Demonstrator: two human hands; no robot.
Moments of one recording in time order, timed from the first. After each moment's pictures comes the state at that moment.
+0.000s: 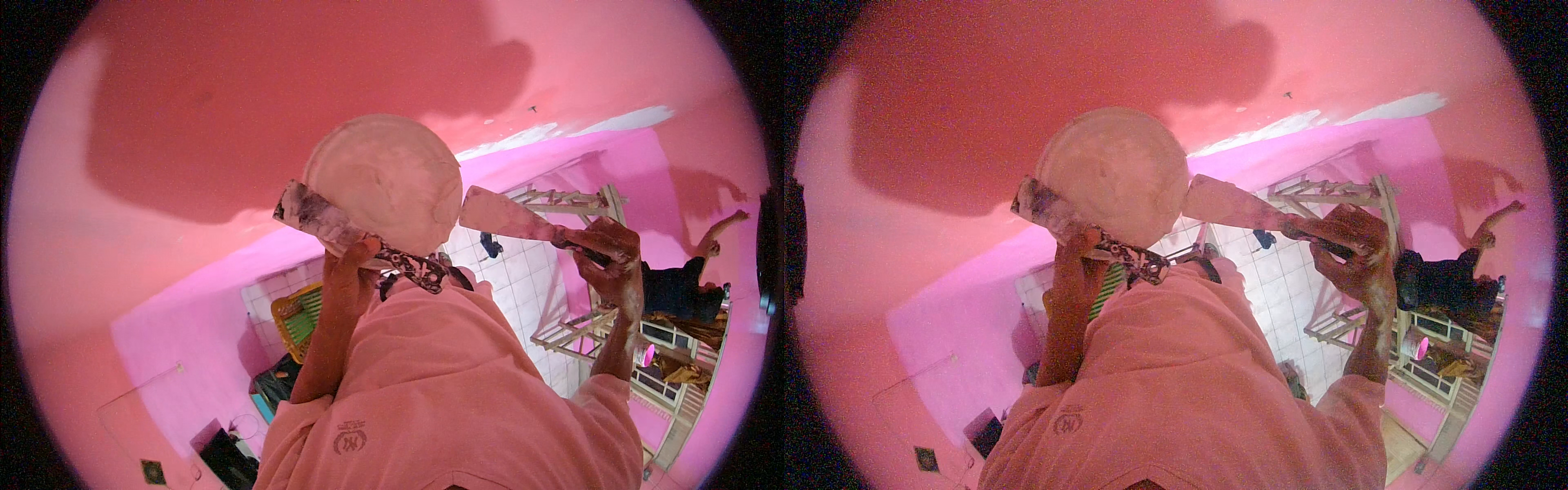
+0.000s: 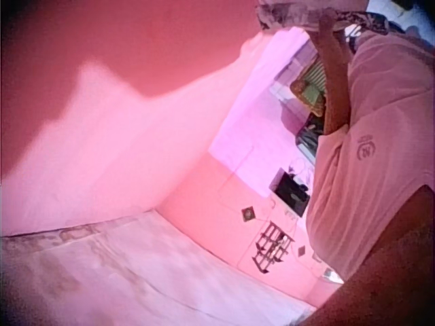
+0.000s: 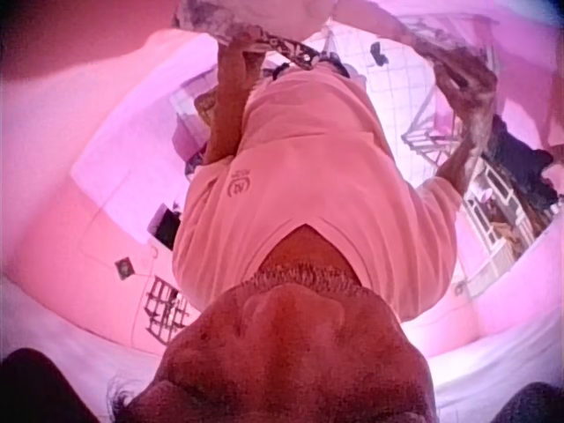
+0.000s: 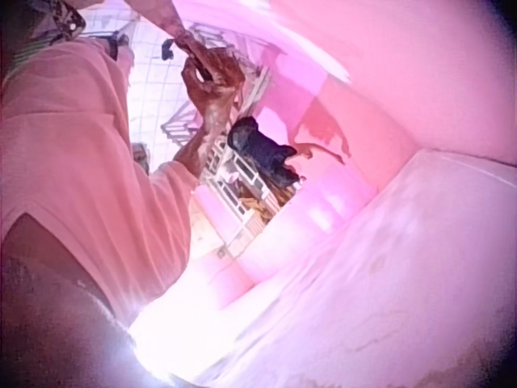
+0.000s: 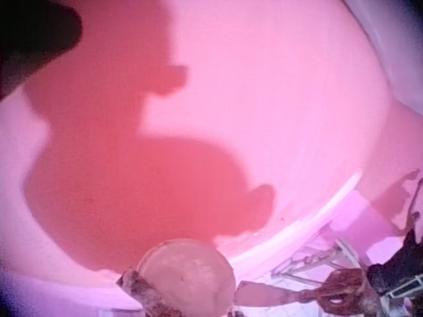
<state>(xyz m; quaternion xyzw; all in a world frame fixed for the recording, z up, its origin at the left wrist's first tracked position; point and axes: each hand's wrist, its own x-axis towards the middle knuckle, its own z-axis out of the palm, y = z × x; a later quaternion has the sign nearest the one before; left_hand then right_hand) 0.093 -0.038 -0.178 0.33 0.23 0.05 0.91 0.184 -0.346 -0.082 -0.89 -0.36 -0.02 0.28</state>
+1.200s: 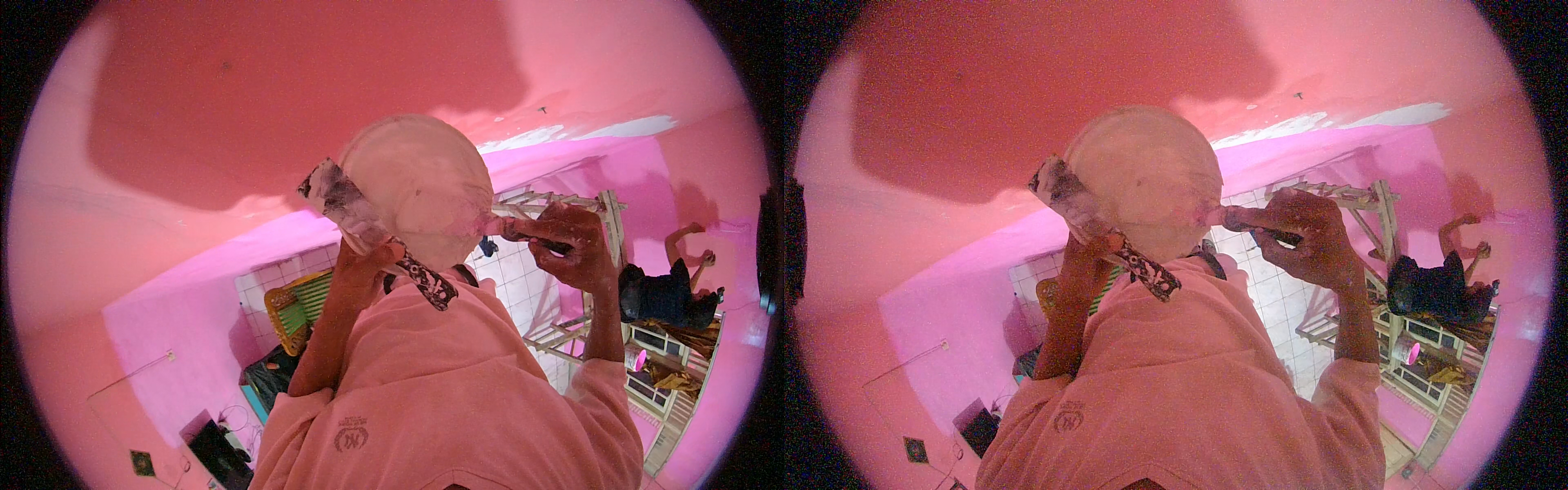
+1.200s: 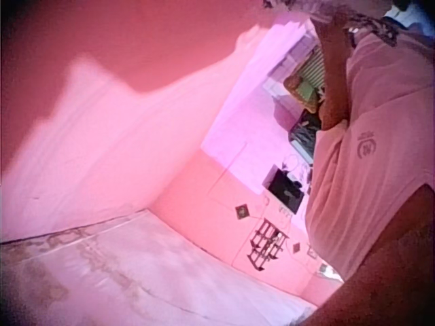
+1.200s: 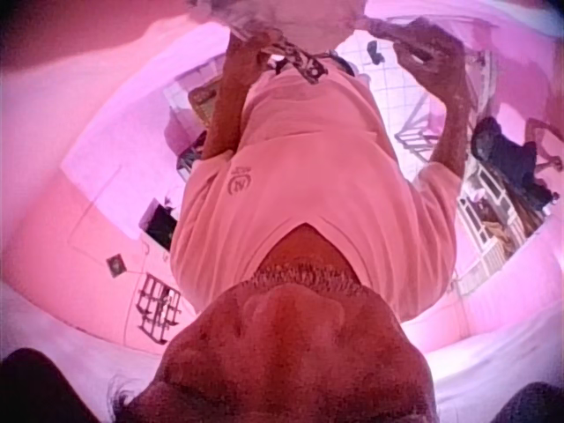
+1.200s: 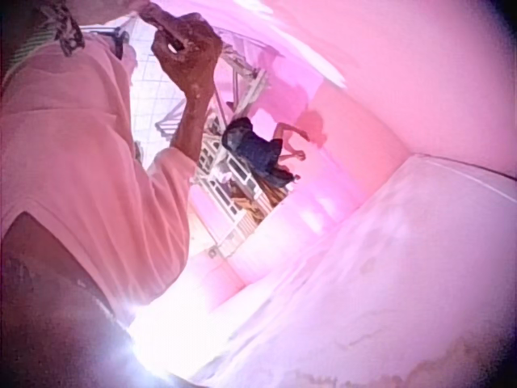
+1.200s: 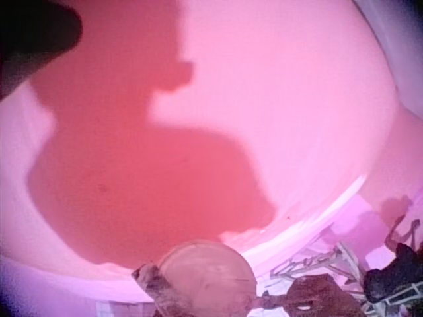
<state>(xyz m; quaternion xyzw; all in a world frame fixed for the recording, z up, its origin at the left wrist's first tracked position) 0.081 -0.027 -0.194 0.45 0.17 -0.01 0.88 0.186 -0.290 -0.086 -0.86 -0.40 0.05 0.30</state>
